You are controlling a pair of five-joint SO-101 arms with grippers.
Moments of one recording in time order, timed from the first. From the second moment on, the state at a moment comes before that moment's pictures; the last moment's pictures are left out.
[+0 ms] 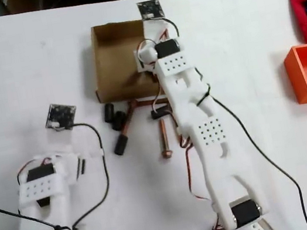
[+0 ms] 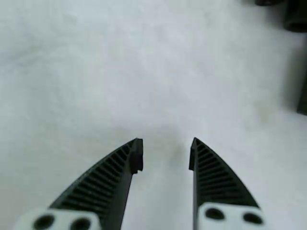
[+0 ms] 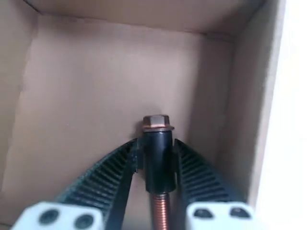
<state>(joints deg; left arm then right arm) -17.1 -36.9 71.0 40.4 -20.9 -18.2 71.3 -78.3 72.1 -6.3</state>
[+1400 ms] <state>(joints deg) -17.1 -36.9 71.0 40.4 -20.9 -22.1 53.3 -93.2 99.7 -3.2</state>
